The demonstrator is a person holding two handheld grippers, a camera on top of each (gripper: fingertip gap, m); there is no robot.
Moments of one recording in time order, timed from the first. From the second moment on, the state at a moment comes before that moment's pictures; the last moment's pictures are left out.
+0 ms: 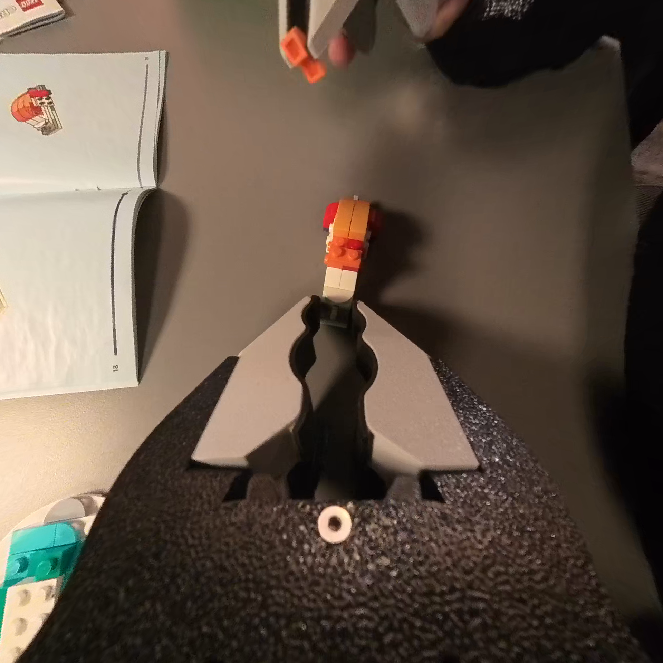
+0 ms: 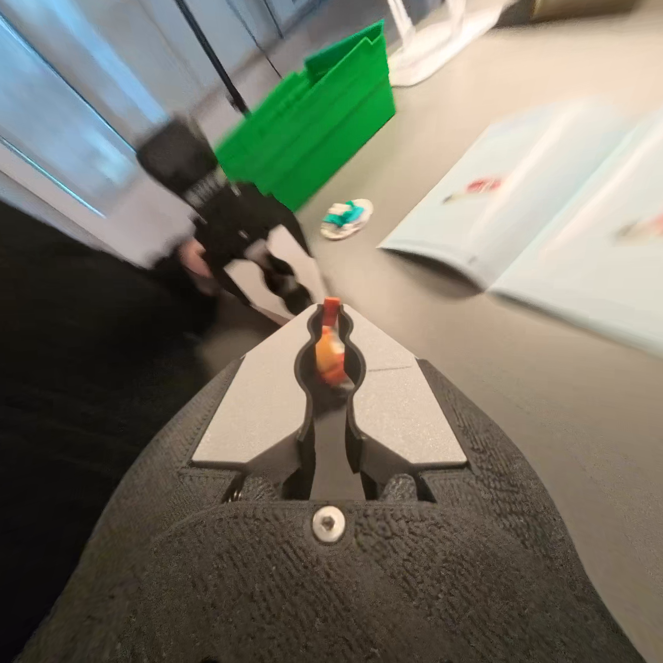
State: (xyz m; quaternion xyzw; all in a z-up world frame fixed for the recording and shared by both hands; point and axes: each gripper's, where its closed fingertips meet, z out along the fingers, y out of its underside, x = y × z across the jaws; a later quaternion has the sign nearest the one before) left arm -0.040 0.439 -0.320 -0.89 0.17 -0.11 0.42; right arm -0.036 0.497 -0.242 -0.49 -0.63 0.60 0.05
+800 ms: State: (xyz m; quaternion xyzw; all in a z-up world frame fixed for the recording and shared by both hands) left arm -0.038 0.437 -0.318 -0.88 0.17 -0.12 0.42; right arm -0.037 0.440 -0.269 -0.48 -0.77 0.42 -0.06
